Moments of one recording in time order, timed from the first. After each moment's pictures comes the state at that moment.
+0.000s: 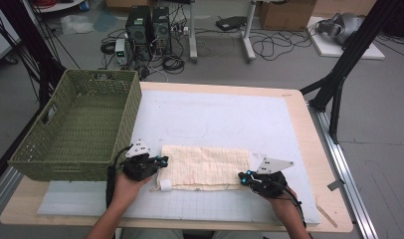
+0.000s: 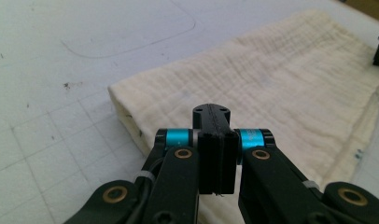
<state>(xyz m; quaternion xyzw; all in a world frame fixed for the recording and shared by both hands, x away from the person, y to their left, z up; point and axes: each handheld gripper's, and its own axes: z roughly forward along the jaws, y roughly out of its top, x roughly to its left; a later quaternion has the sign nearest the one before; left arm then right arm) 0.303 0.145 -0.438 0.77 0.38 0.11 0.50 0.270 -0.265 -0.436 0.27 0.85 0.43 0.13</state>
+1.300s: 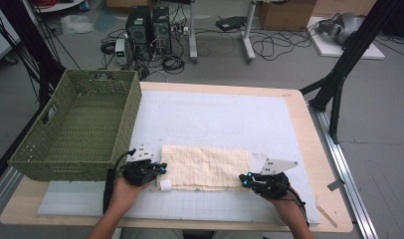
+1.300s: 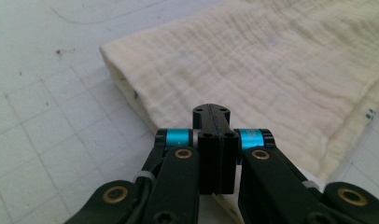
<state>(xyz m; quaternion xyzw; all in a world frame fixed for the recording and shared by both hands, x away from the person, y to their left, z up) 0.293 0.141 -0.441 0.80 0.38 0.12 0.45 0.267 -0.270 -0.432 0.26 0.85 0.45 0.10</state>
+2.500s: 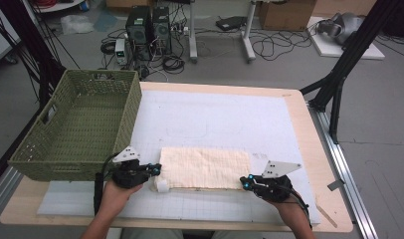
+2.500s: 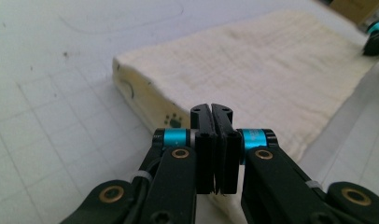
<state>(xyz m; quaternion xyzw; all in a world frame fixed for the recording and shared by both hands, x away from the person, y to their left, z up) 0.280 0.160 -0.436 0.78 0.40 0.07 0.47 0.257 -0.272 -0.426 0.25 0.85 0.44 0.10</state>
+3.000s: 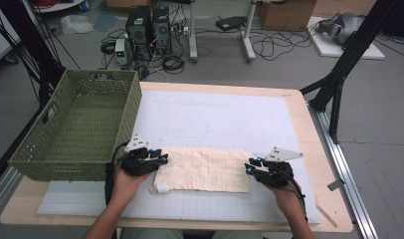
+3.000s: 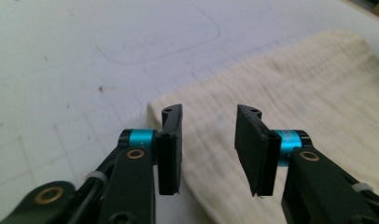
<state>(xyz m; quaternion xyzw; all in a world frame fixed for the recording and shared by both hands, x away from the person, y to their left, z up) 0.319 0.139 -0.430 0.76 0.42 0.14 0.47 0.293 -0.280 -0.427 0.34 0.82 0.43 0.17</state>
